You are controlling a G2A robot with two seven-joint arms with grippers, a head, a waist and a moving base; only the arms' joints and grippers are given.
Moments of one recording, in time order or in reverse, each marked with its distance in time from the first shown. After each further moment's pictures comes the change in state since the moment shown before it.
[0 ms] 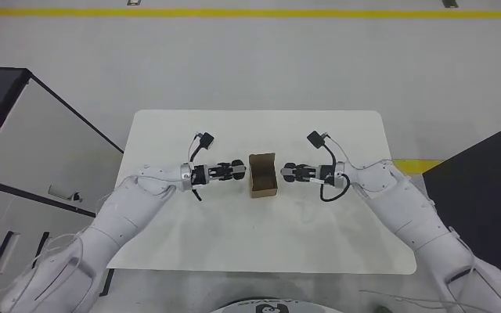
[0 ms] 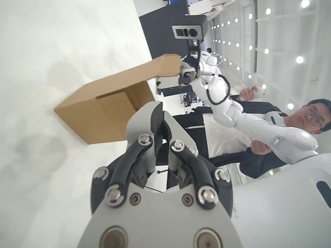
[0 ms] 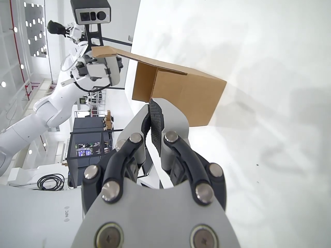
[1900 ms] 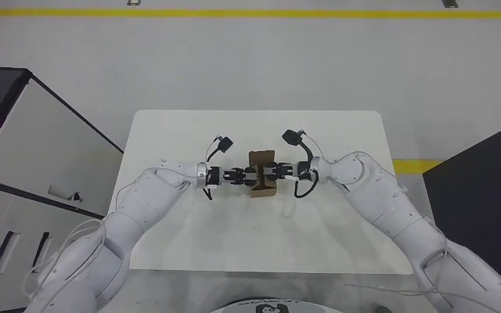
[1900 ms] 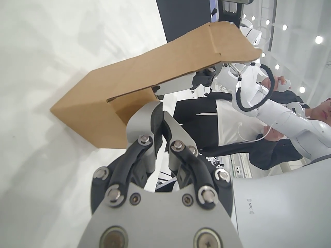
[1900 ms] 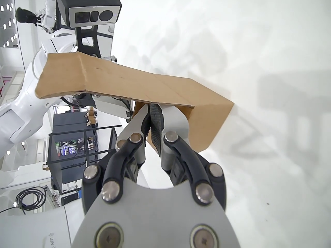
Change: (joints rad) left arm -0.103 -0.168 0.058 0.255 0.018 -0.080 -0.162; right arm 0.106 -0.123 -0.113 0.066 -0.160 0.110 -0.050
